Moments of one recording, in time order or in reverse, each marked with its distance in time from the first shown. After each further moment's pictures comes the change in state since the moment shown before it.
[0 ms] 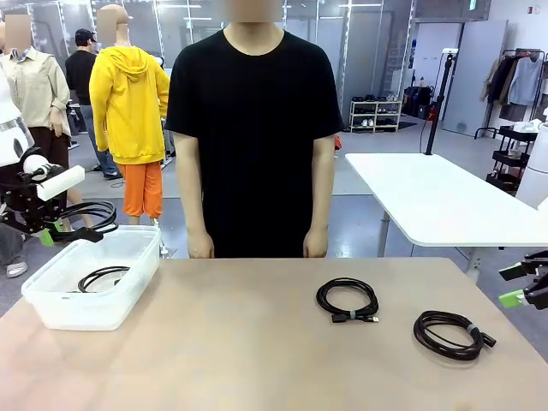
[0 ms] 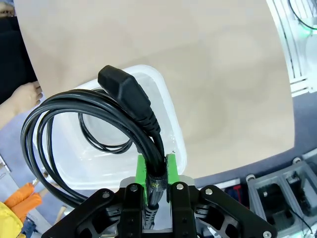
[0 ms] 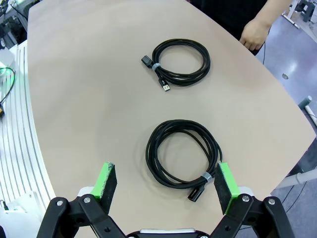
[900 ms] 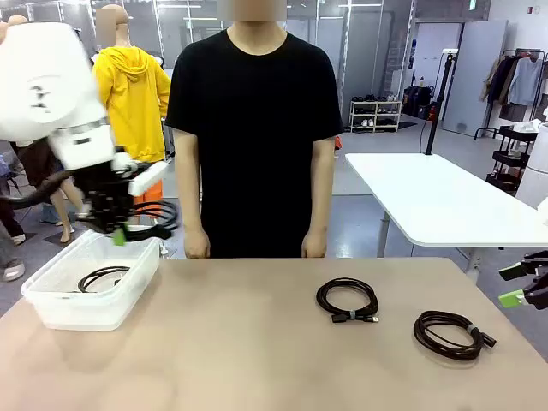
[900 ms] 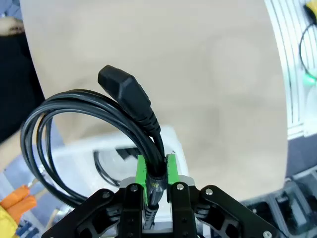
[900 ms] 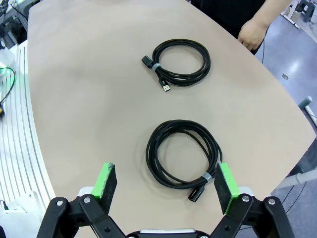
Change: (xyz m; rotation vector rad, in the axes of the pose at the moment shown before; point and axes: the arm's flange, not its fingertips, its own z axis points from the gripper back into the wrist) left arm 0.101 0.038 -0.004 -0.004 -0.019 0.075; right arm 0.000 0.000 0.000 0.001 0.000 0.001
